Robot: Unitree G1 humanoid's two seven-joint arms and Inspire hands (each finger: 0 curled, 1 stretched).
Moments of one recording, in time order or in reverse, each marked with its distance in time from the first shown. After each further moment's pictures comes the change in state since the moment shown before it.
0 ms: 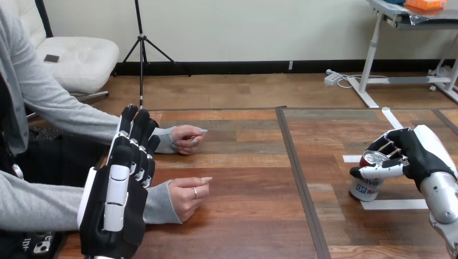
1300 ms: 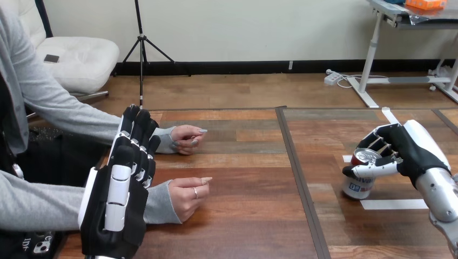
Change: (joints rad) left arm 0.000 0.000 -0.003 0.000 0.010 0.003 0.009; right arm 0.000 -0.009 0.007 -0.023 -0.020 -0.076 0.056
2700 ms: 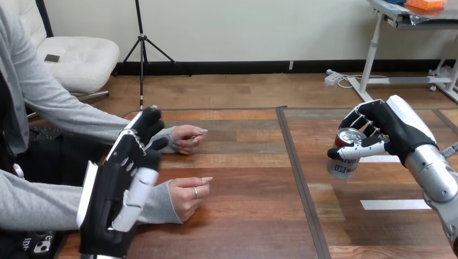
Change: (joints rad) left arm -0.022 0.026 0.036 0.054 0.364 -0.239 0.199; right arm -0.002 -0.002 0.000 -0.195 0.002 0.043 0.096
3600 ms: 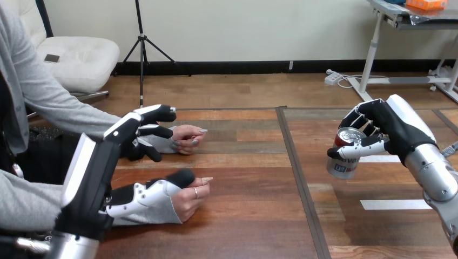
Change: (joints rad) left arm -0.010 0.163 0.065 -0.213 0.270 0.132 0.083; right arm 0.000 0.000 0.000 -0.004 0.000 0.001 0.002
